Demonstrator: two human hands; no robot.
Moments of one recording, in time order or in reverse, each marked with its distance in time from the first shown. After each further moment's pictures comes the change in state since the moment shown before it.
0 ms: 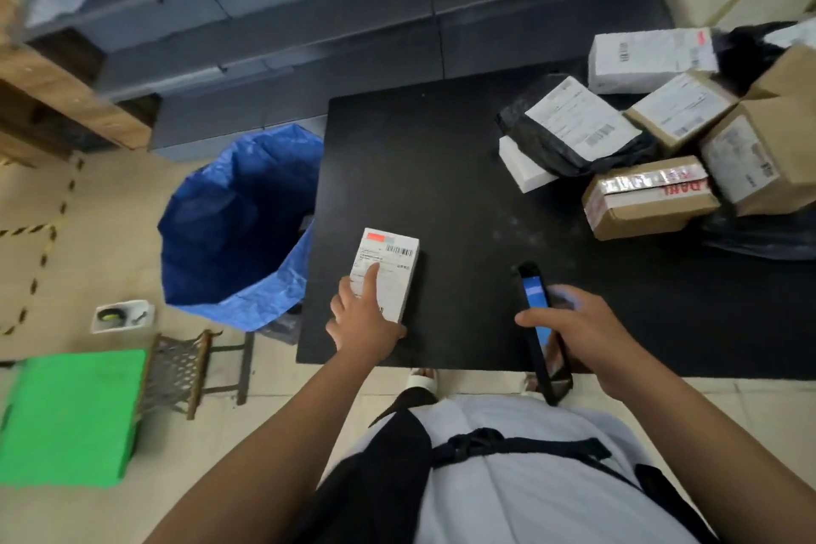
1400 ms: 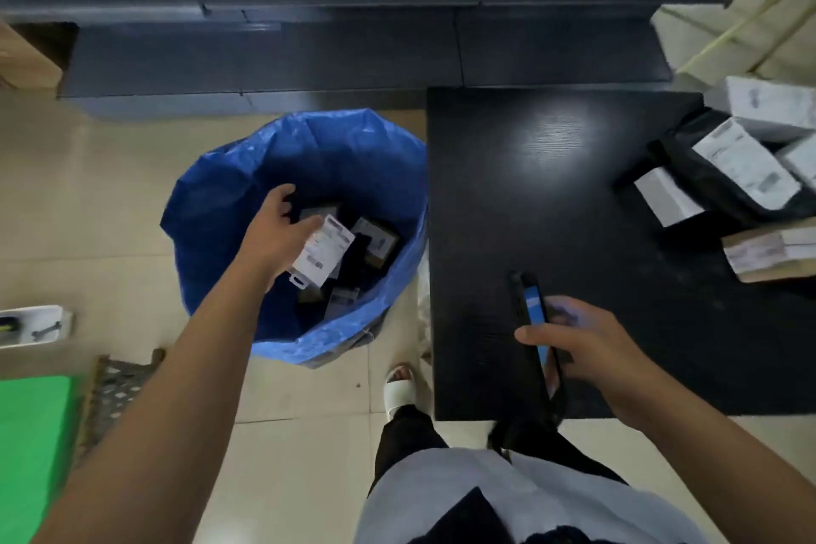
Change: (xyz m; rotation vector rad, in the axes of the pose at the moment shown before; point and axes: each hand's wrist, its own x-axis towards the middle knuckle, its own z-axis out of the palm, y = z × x) left_hand 0.279 -0.254 -0.210 -0.805 -0.072 0.147; right_hand 0.057 -0.097 0.281 -0.080 0.085 0.012
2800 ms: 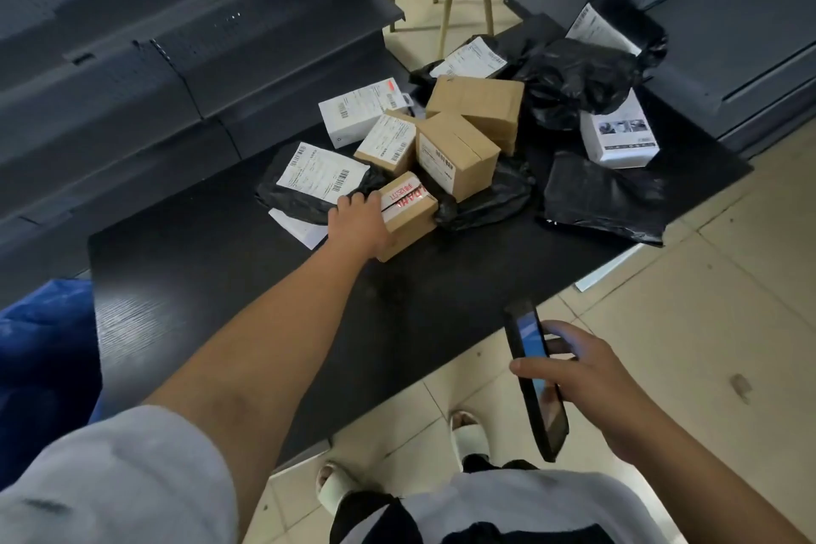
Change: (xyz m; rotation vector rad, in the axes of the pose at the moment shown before) left_hand -0.187 0.263 0.624 1.238 -0.290 0.688; right_hand -0.129 0.277 -0.412 0.421 0.351 -0.025
